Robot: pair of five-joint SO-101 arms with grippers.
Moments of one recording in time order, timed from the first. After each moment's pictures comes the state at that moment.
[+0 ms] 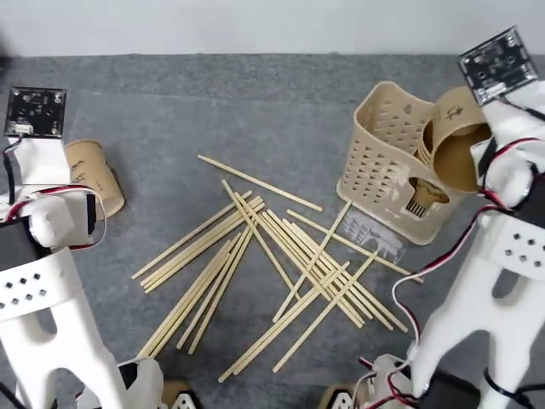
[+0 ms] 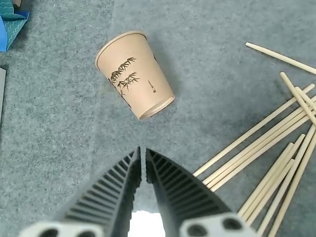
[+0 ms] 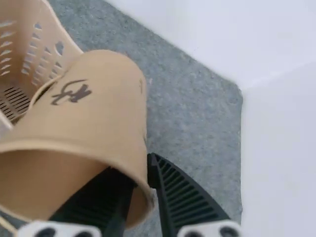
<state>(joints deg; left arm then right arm) -22.0 -33.3 12.1 89.7 -7.9 21.1 -21.7 -7.5 73.3 45.8</state>
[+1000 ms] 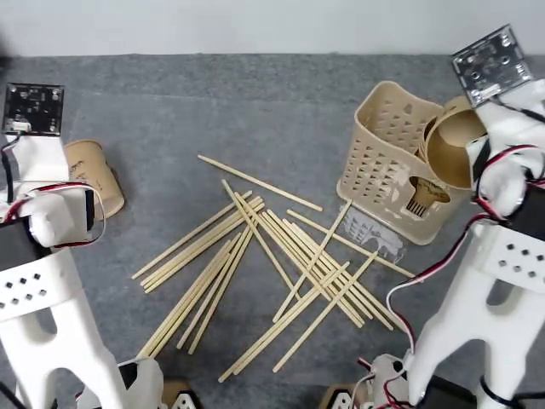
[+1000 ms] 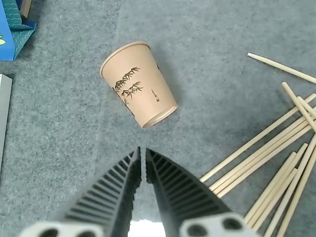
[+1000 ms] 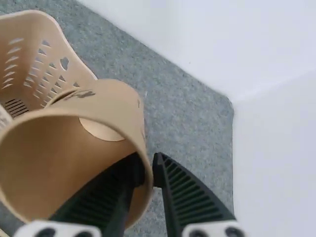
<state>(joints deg) -22.0 -33.3 12.1 87.6 -7.9 19.9 -23.8 -7.5 71.5 45.4</state>
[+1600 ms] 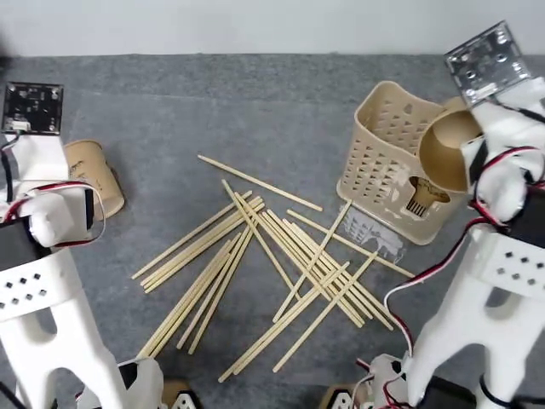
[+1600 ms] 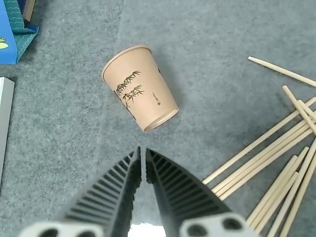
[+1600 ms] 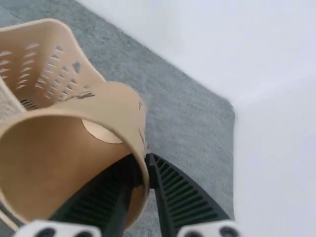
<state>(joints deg) -22.0 -33.3 12.1 86.8 -7.9 17.8 -23.5 -13.1 77.5 45.4</state>
